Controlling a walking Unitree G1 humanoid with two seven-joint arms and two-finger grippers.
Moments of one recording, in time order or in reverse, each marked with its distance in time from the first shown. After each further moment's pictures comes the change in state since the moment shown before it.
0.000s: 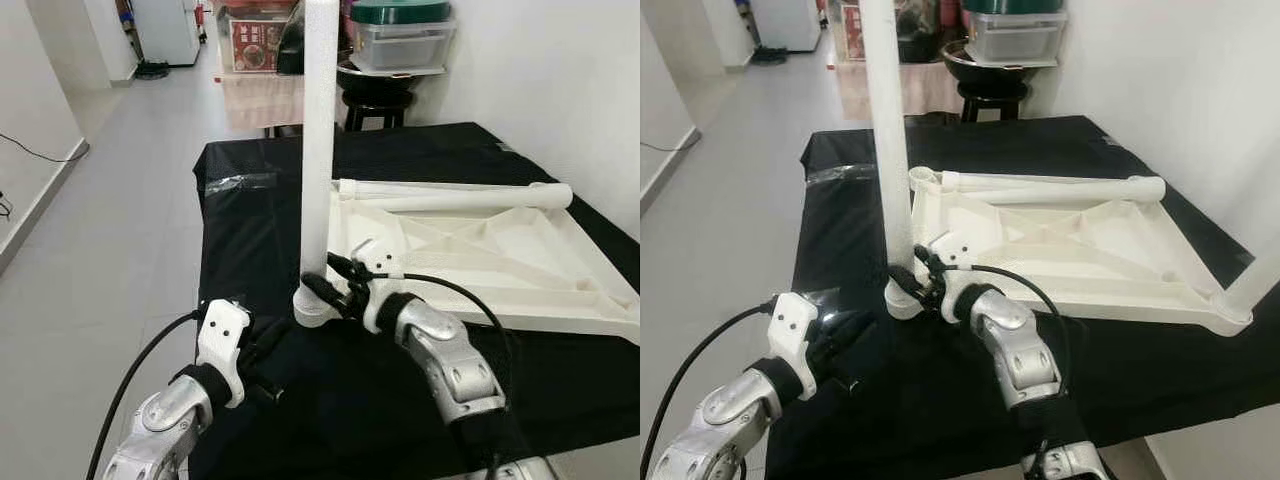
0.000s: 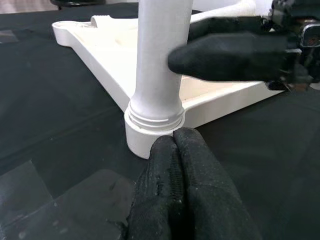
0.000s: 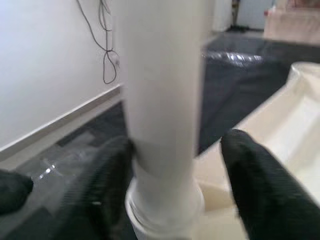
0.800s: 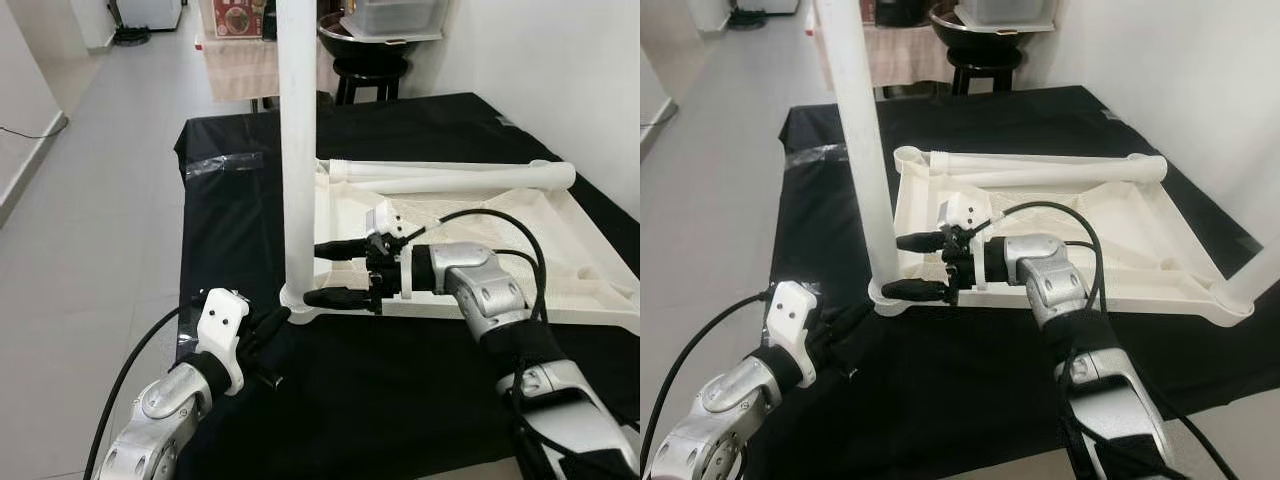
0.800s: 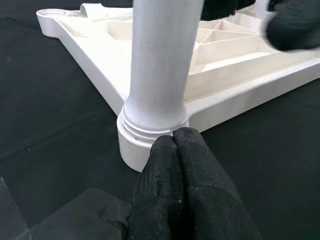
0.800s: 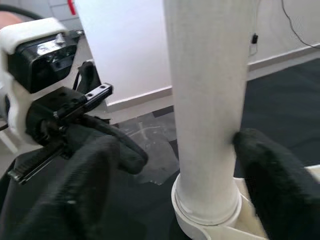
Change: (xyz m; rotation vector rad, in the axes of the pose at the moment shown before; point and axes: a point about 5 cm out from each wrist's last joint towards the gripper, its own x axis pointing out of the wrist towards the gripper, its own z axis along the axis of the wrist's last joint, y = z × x) left arm 0.001 -0.001 0.000 -0.003 0.001 -0.007; right arm 0.002 -0.030 0.044 -0.088 0.093 0.626
